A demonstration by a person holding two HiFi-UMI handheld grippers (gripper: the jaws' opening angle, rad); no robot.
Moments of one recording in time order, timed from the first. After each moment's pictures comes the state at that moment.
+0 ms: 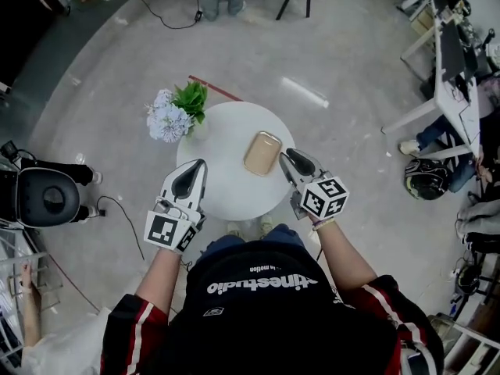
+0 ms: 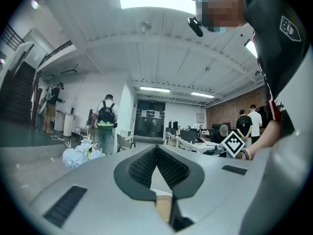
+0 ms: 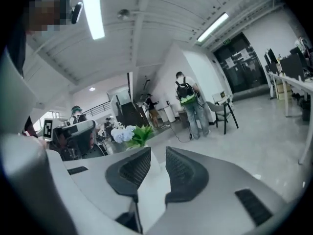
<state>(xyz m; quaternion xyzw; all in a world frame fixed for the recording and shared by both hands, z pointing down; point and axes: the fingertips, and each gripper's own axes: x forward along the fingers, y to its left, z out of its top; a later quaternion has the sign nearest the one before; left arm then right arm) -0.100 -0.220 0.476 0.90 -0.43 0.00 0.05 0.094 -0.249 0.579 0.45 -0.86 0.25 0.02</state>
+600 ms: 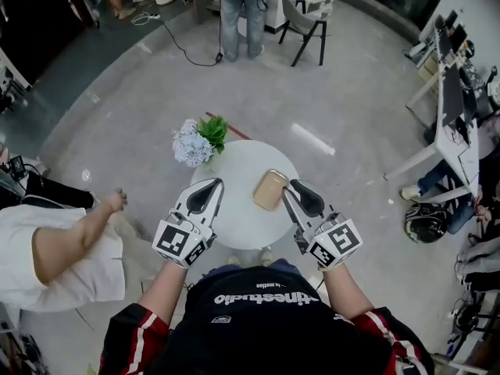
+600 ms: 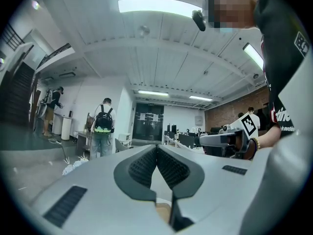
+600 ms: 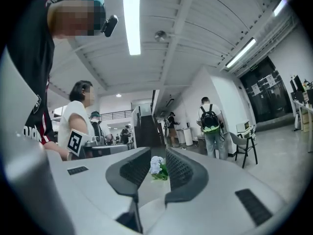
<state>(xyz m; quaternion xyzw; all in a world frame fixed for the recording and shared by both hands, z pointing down) -0.091 -0.203 0.406 0.91 -0.42 -0.01 0.04 0.053 -0.194 0.402 0.38 -0.92 0.09 -0.04</state>
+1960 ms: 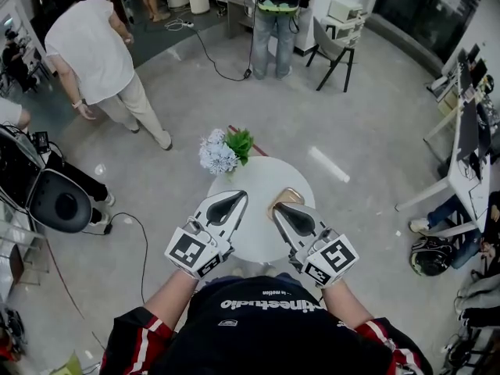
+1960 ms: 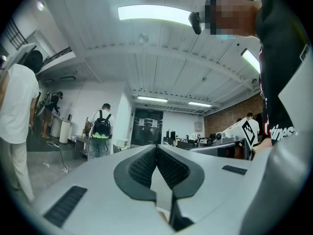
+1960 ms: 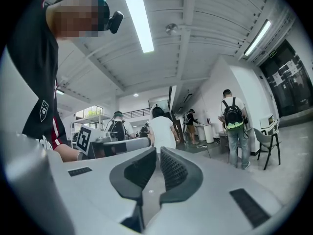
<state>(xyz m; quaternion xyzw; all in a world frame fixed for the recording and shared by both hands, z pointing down) -0.091 -0.175 0.368 0.91 -0.42 -0.04 0.03 -0.027 -0.160 0.380 0.26 -0.96 0.08 -0.02</state>
